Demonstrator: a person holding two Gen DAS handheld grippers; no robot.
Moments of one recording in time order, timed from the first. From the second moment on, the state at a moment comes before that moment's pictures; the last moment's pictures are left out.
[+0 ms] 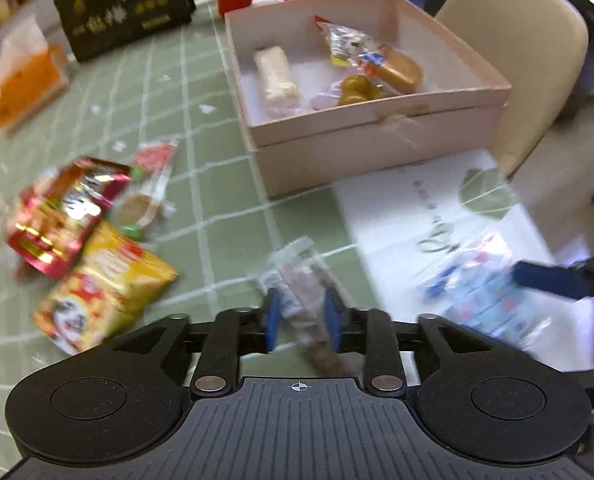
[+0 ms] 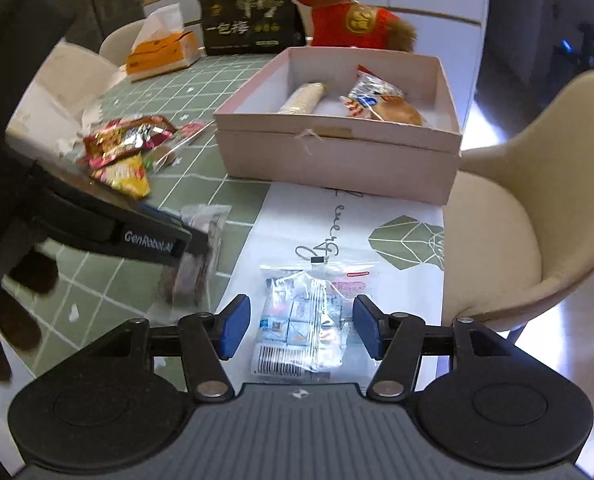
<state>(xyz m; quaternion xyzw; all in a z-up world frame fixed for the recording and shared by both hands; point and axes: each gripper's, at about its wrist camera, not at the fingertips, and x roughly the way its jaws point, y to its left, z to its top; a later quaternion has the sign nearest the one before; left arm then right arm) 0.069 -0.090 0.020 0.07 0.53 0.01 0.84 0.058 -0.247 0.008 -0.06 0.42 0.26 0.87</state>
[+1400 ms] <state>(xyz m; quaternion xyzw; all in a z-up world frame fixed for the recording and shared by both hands) 0.061 -0.071 0.008 0.04 0.52 -0.04 0.85 0.084 -0.246 -0.002 -0.04 0.46 0.24 0.85</state>
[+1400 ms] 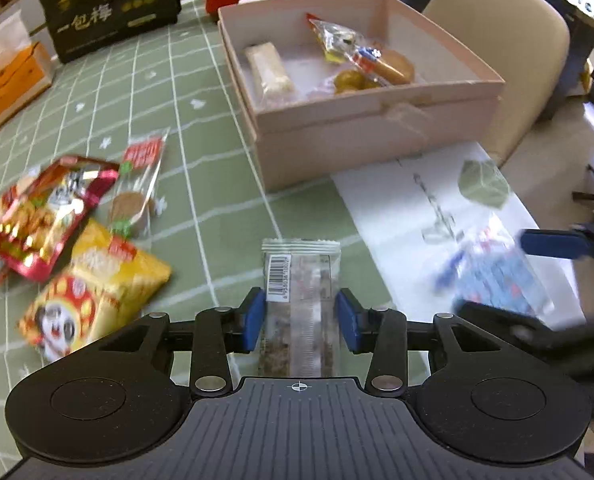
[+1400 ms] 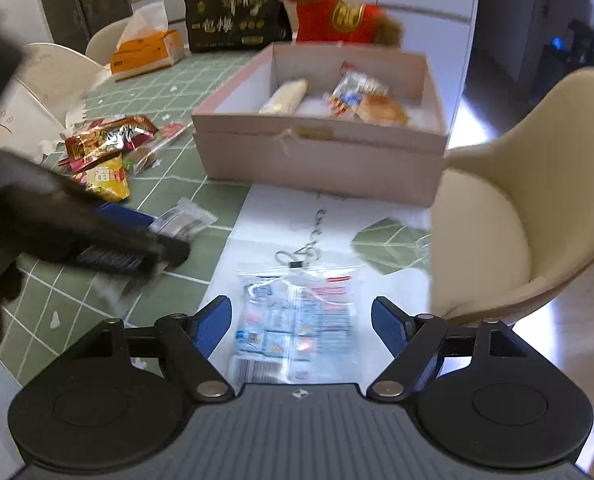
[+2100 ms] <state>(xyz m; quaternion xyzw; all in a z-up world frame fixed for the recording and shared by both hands) 0.095 -0.059 0.167 -0.02 0.35 -0.15 0.92 0.144 -0.280 0.190 -0.02 0.29 0.26 0.92</state>
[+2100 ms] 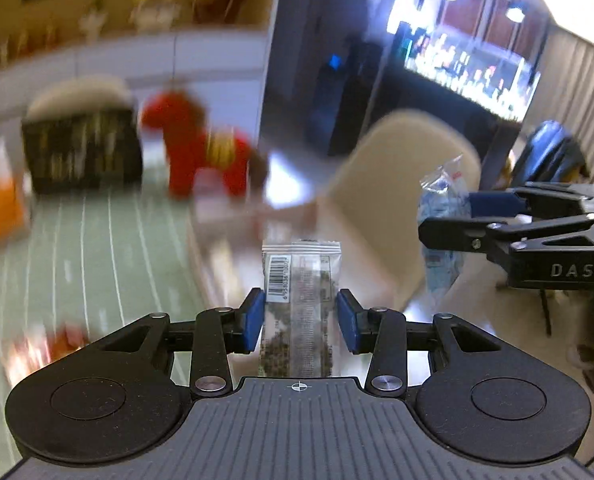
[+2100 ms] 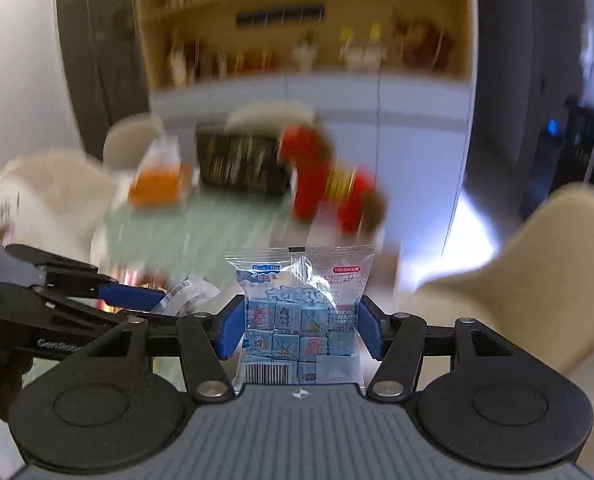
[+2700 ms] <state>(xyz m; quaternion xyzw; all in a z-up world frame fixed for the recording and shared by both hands) 0.219 -0.086 0.079 -0.04 0.47 -0.13 0.87 0.266 -0.246 0.109 0.00 0.39 0.21 0.90</state>
